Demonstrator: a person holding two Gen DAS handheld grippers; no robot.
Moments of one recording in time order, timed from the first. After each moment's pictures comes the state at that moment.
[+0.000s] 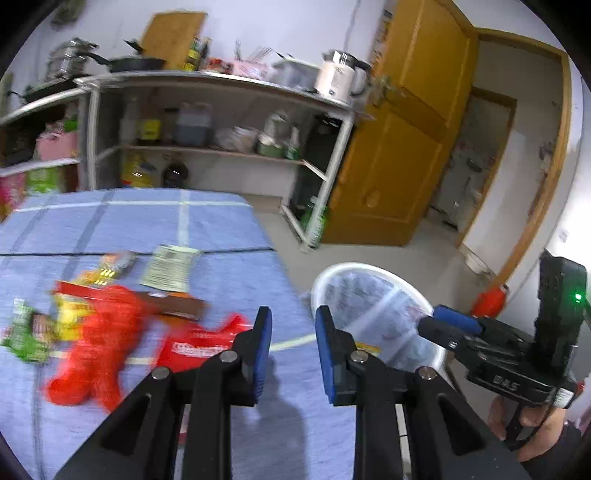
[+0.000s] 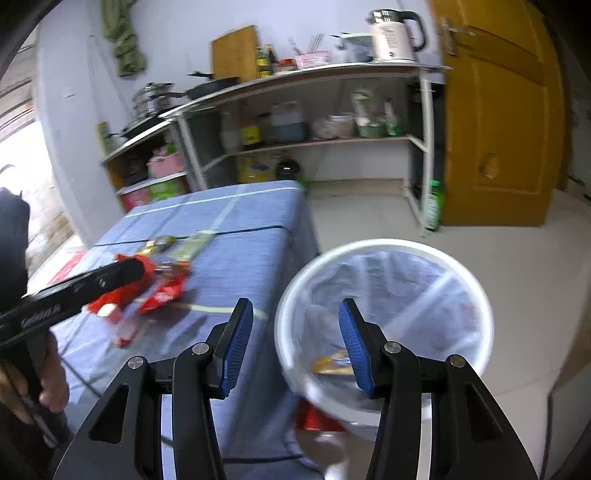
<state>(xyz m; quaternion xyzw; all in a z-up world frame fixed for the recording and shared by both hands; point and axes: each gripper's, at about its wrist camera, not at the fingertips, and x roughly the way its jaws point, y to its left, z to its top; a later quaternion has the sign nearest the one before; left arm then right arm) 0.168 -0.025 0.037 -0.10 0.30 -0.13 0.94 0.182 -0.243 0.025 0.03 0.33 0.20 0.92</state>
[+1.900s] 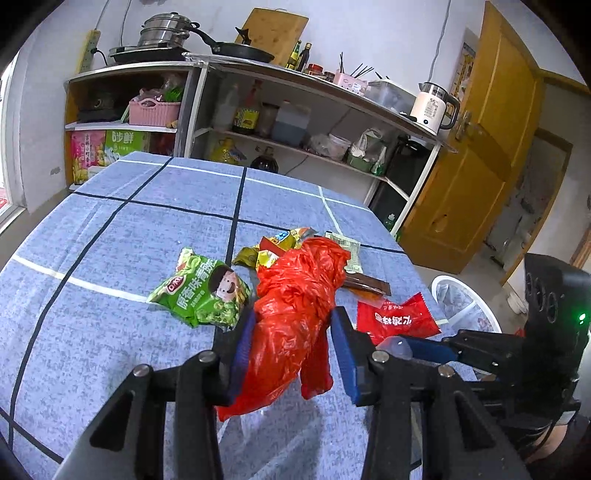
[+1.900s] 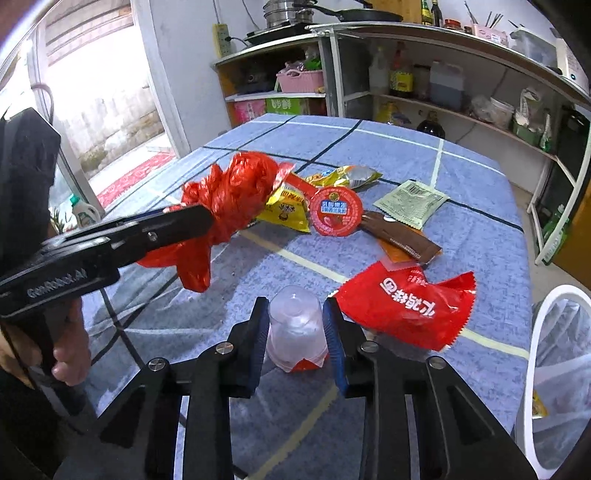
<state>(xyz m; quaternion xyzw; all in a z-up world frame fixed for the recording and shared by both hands) 0.125 0.132 -0.004 -0.16 0.31 -0.03 0.94 0.186 -0.031 -0.013 -0.08 0.39 0.37 0.84</state>
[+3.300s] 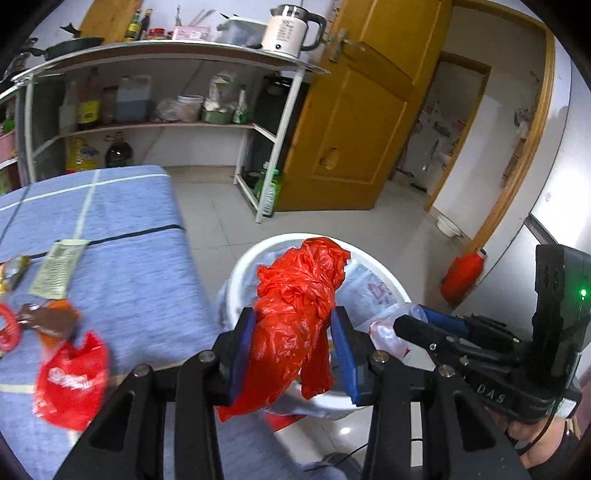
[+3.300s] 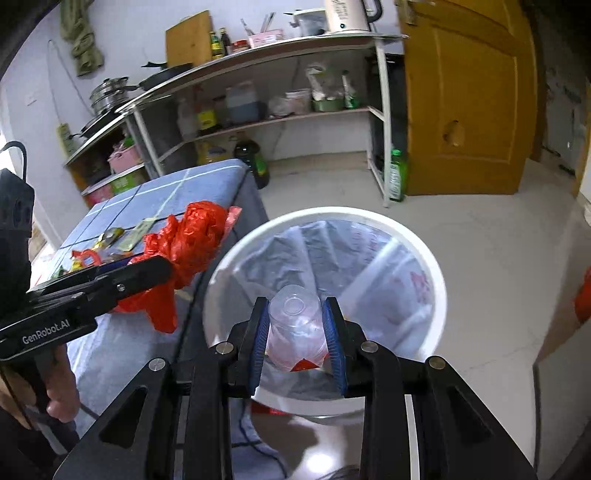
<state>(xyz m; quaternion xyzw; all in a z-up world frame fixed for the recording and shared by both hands) 0.226 -0.133 0.004 -0.07 0.36 -0.23 0.90 0.202 -0.317 -0.007 0.05 0.38 0.10 0.92</state>
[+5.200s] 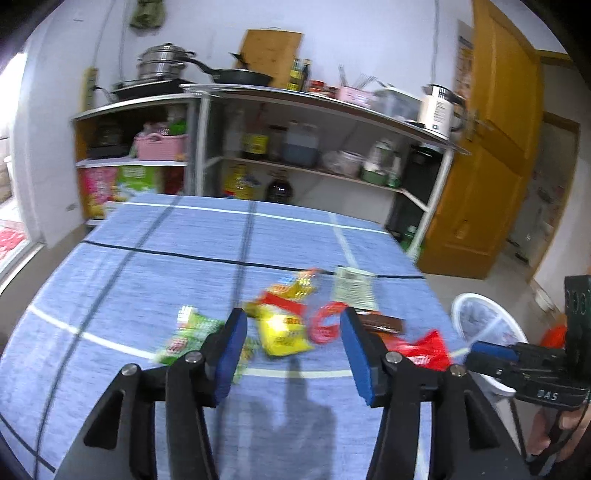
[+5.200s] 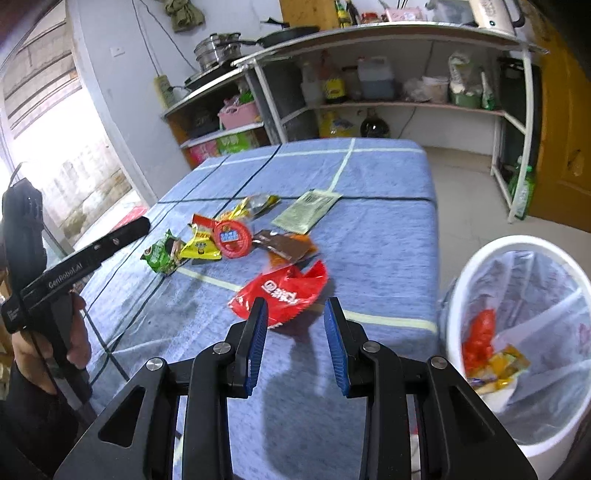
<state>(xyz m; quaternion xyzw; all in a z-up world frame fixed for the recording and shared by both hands) 0.156 0.129 0.020 -0.10 0.28 0.03 0.95 0.222 -0.118 -0.005 0.02 0.41 0.31 0.86</state>
